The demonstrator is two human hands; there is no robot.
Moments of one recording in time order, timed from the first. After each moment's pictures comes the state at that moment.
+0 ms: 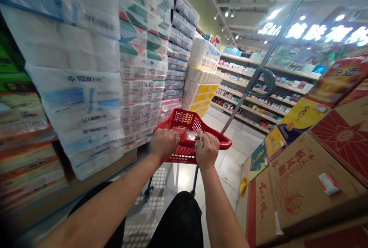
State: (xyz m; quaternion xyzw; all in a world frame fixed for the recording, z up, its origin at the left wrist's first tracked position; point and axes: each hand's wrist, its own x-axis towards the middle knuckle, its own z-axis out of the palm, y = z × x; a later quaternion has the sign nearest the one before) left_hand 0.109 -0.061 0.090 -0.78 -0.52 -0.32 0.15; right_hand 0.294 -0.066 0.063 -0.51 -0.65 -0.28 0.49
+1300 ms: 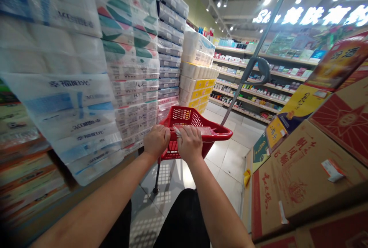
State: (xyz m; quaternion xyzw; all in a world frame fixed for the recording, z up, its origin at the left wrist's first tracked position) left_hand 0.094 -0.041 0.077 -0.74 -0.54 -0.36 0.17; right_hand 0.251 -0.062 0.077 -0.48 -0.74 -0.22 0.41
